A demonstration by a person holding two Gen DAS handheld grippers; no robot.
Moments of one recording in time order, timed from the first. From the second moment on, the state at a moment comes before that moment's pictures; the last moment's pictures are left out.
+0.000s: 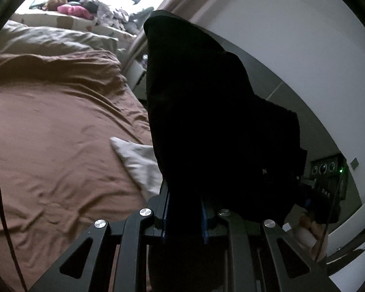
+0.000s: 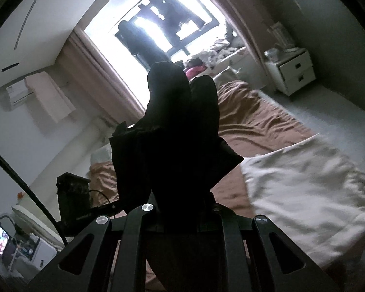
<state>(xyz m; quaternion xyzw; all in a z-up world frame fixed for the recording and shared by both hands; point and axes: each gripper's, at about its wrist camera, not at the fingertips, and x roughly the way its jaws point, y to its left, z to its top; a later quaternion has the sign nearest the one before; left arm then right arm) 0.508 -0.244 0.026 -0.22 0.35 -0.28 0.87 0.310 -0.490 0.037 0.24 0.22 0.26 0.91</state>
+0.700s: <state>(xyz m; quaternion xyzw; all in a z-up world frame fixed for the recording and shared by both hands) 0.562 -0.341 -0.058 -0.30 0.44 -0.26 0.80 0.366 -0.501 0.050 0.22 0.31 0.20 0.90</state>
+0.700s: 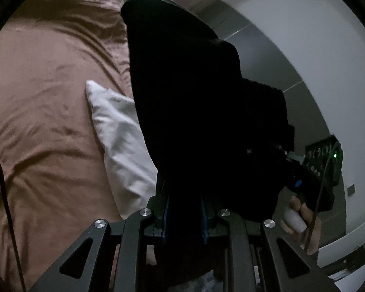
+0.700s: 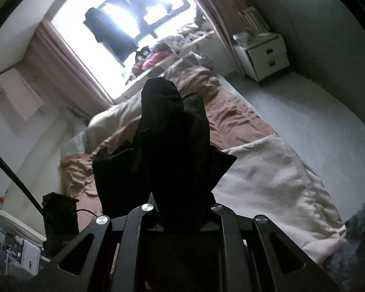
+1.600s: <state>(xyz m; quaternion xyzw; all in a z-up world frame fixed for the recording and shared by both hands) 0.643 -0.367 -0.121 -0.25 0.50 -0.26 0.79 0.392 -0.514 0.083 0.27 0.36 0.01 0.89</state>
